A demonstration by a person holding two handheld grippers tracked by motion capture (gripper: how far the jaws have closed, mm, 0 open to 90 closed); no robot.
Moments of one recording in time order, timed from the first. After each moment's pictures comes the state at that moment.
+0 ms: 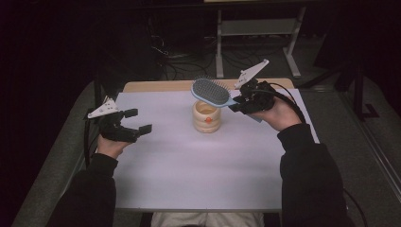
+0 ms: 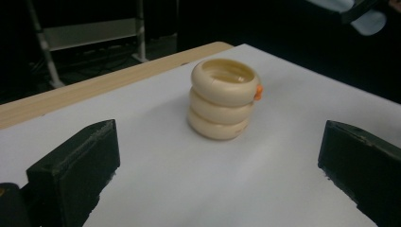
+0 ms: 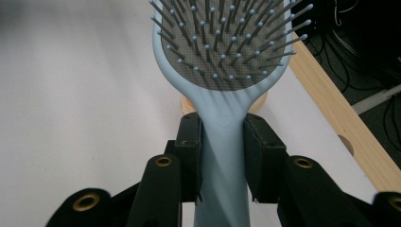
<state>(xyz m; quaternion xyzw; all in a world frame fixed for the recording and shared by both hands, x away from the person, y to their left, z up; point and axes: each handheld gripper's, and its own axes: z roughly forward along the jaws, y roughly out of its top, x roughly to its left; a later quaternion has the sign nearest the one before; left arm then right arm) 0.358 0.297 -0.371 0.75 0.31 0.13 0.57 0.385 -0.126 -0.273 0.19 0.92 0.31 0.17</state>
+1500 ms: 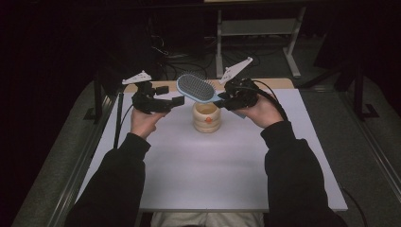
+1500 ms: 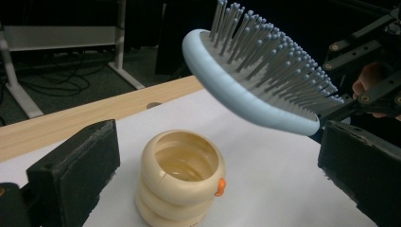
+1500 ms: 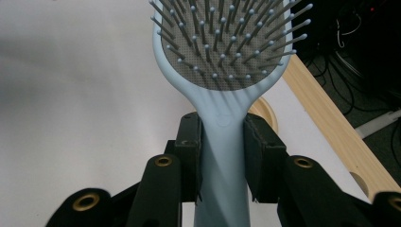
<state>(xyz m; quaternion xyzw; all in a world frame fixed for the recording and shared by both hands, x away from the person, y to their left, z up) 0.408 0.204 -0.324 0.72 0.34 0.08 0.60 0.399 -0.091 -0.277 0.18 0.91 0.34 0.17</state>
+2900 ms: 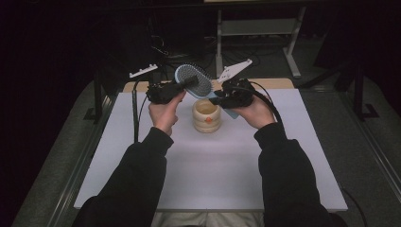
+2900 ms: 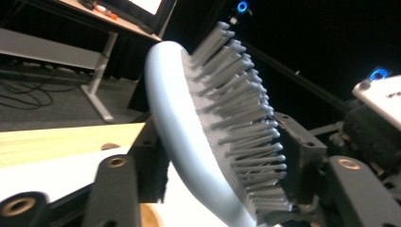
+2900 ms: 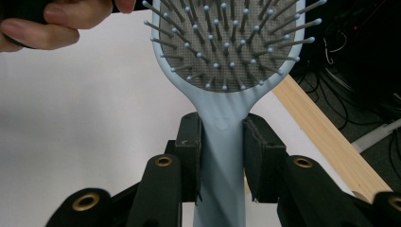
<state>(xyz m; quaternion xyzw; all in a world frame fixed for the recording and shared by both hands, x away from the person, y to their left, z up) 0.419 0.170 -0.314 0.61 0.39 0.02 0.69 0.407 -0.085 -0.288 0.19 0.89 0.38 0.18</state>
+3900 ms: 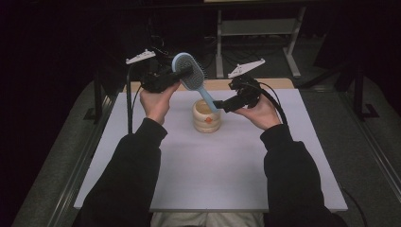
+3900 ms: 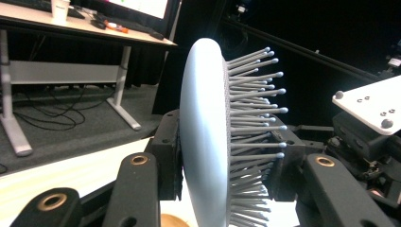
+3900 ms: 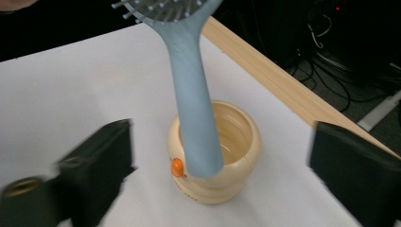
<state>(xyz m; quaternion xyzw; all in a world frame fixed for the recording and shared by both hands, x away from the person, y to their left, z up) 0.429 0.178 -0.279 0.66 0.36 0.10 0.66 0.417 -0.109 -0.298 0.28 0.85 0.41 0.16</state>
